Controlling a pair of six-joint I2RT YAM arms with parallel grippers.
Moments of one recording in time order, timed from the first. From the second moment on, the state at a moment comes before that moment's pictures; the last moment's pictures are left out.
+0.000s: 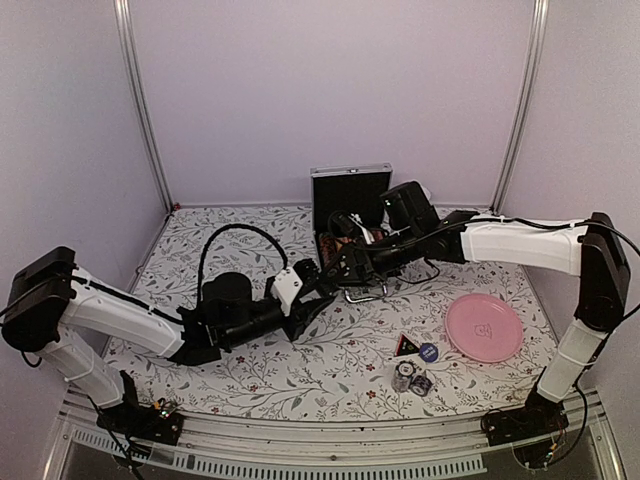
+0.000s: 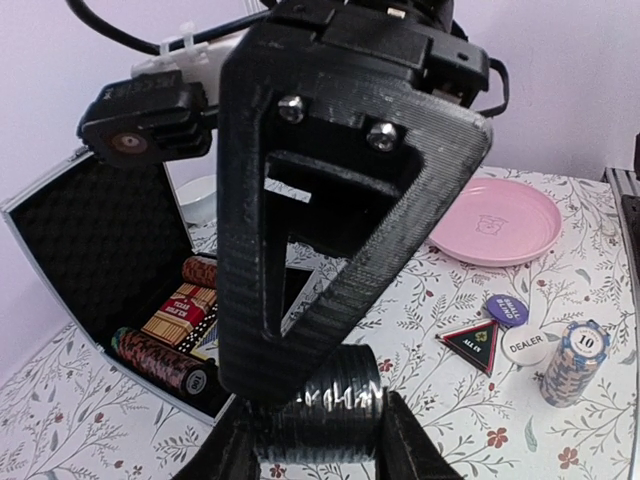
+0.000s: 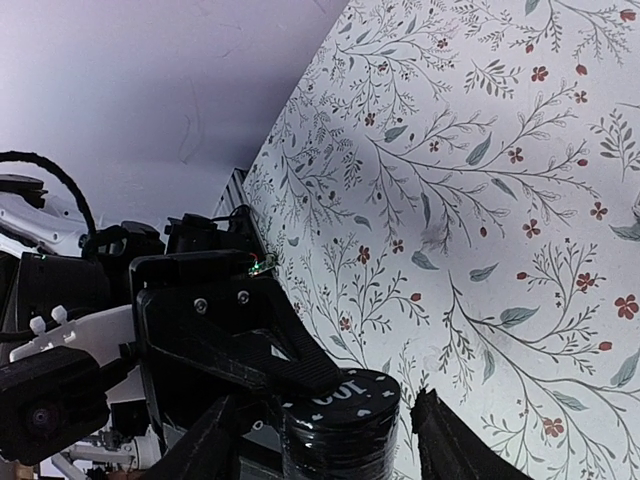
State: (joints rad) left arm -1.10 1.53 0.59 0.81 -0.18 0.19; right arm 0.78 1.72 1.28 -0.23 -0.74 0.55
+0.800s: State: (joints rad) left arm -1.11 1.51 0.59 0.81 -0.17 0.18; right arm 0.80 1.73 1.28 -0.24 -0.80 0.43
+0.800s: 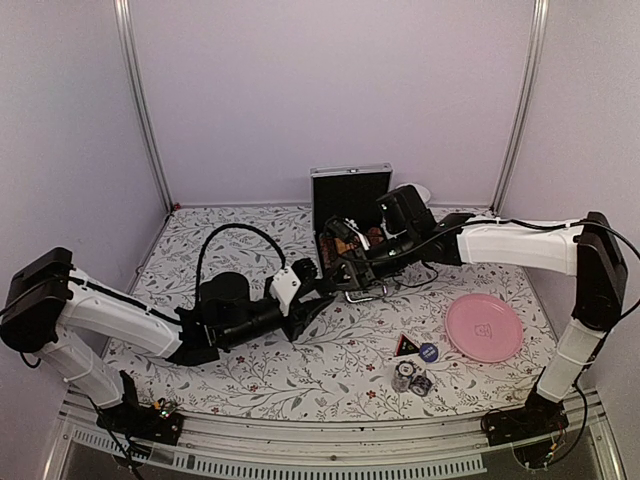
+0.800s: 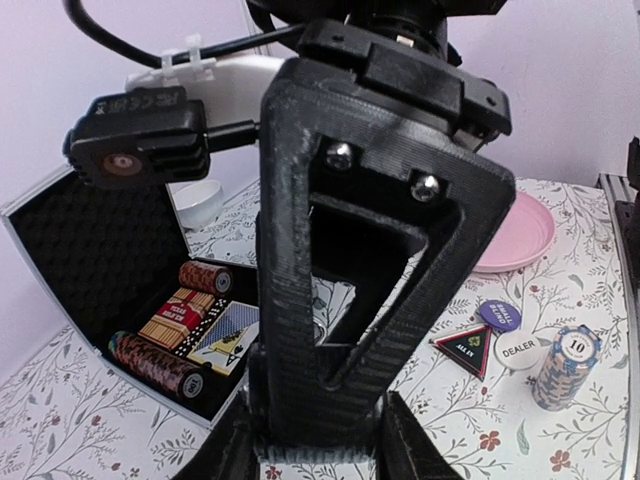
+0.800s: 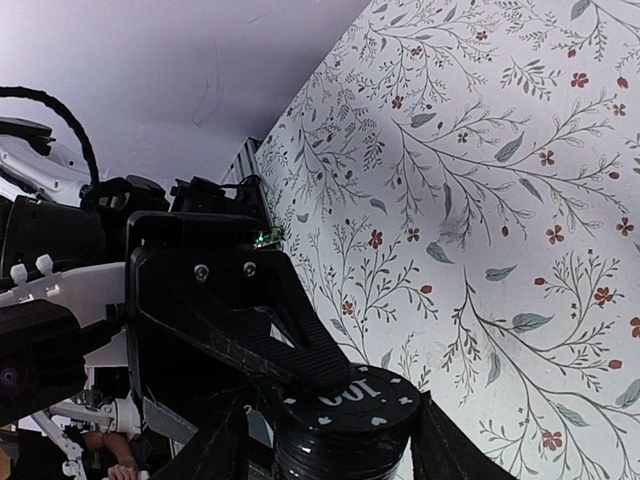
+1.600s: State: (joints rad) left arm -1.09 1.51 0.55 0.85 -0.20 0.14; right arm 0.81 1.76 1.28 -0.25 -0.62 0.47
